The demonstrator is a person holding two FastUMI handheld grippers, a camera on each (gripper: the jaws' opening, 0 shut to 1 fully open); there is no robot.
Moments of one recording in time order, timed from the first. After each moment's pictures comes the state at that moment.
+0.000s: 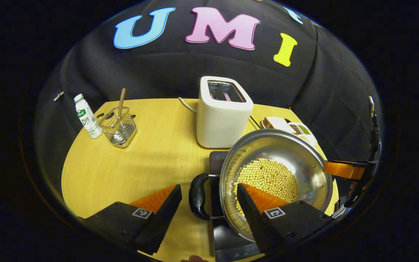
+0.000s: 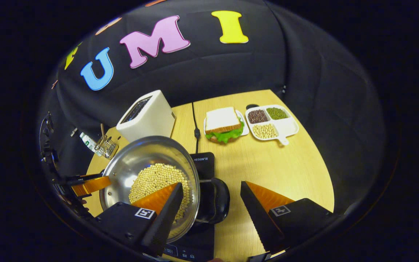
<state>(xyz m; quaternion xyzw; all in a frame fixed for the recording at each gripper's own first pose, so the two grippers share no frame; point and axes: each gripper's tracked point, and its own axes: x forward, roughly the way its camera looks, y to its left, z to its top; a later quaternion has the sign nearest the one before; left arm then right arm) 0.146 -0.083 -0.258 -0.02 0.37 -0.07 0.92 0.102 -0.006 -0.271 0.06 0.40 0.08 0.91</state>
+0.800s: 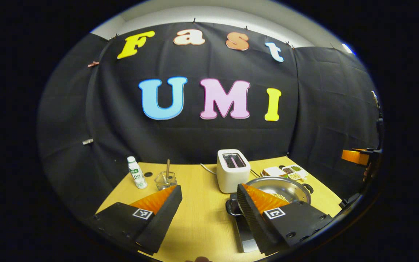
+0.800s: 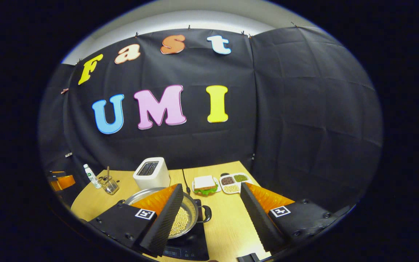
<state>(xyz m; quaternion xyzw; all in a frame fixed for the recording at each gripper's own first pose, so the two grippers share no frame) 0.035 0.002 -0.051 0.03 0.10 -0.04 0.99 0.007 -0.042 -0.053 0.02 0.12 -0.01 0.99</state>
